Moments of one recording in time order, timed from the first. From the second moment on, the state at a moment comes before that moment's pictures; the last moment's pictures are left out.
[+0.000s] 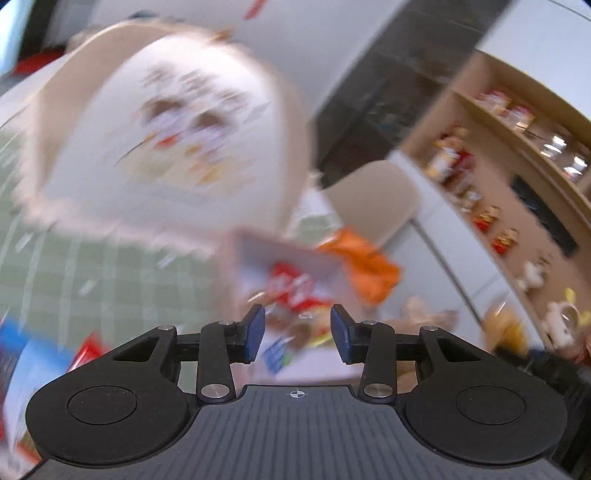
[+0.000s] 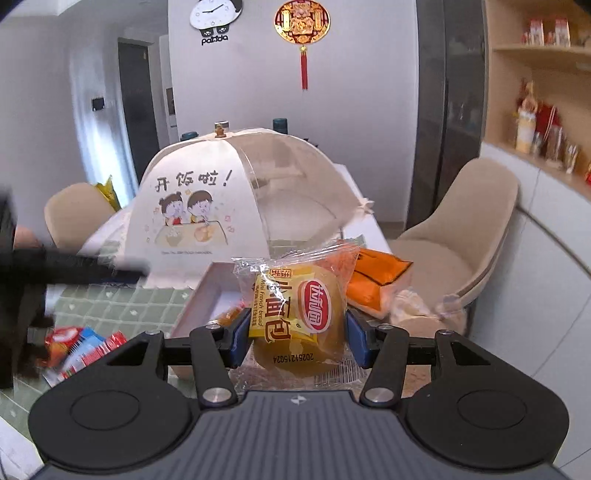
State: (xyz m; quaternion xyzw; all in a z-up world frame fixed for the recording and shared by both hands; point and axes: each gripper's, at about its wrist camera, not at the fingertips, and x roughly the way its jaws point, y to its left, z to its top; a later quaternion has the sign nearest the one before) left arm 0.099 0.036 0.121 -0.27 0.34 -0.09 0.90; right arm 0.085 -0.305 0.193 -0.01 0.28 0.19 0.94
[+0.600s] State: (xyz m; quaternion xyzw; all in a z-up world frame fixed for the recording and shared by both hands) left arm 0.026 0.086 0.042 -0.21 0.45 0.01 0.87; right arm 0.132 -0.153 0.101 -0.04 0.41 0.32 0.86
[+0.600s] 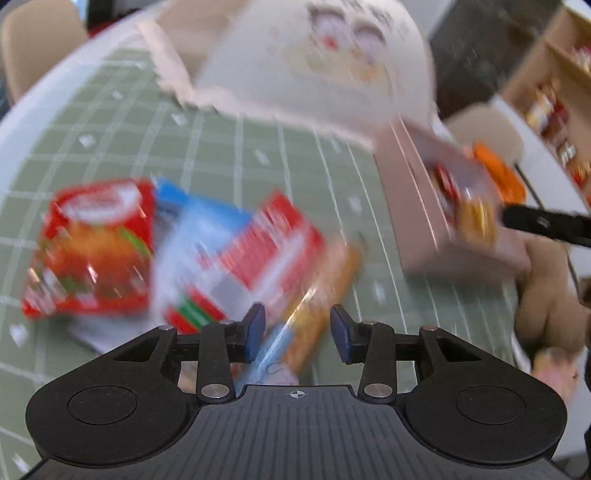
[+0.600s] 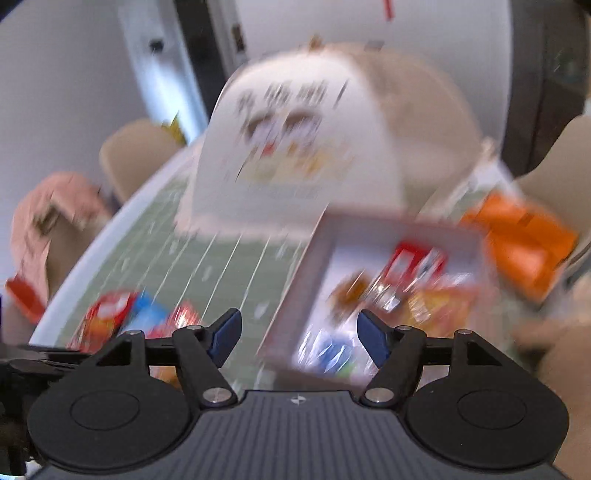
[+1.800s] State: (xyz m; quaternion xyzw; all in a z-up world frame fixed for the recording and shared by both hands) left arm -0.006 0.051 0.021 -0.13 0.46 -0.03 0.88; right arm 0.037 -0.172 0.034 -0.04 0.46 0.33 0.82
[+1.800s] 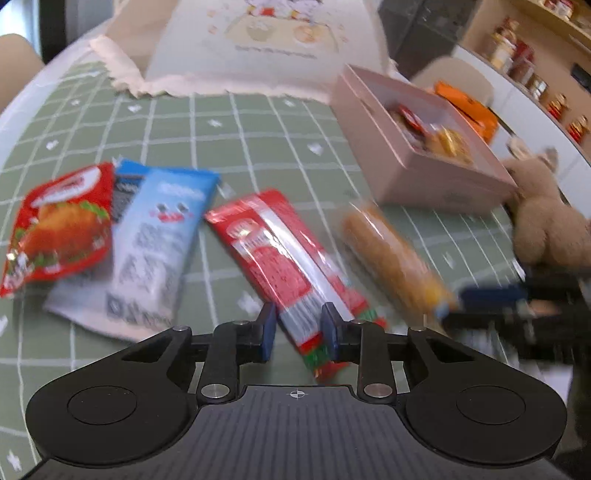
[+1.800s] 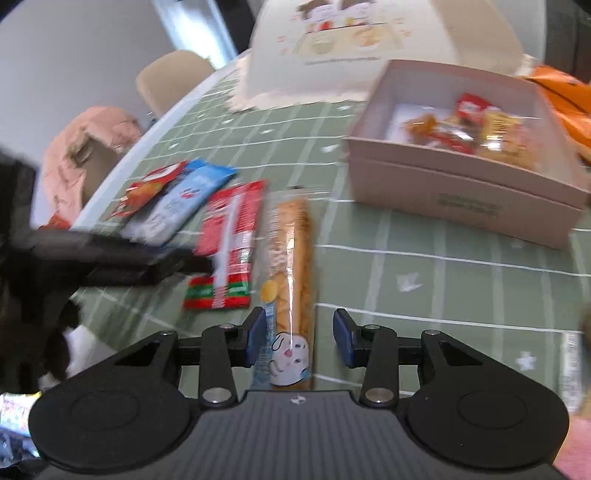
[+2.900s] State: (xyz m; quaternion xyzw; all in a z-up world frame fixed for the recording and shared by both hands) left arm 0.013 0.025 0.030 -0.01 0.47 0.04 0.88; right arm 0.006 -0.185 0.034 -0.08 0.44 0.31 0.84
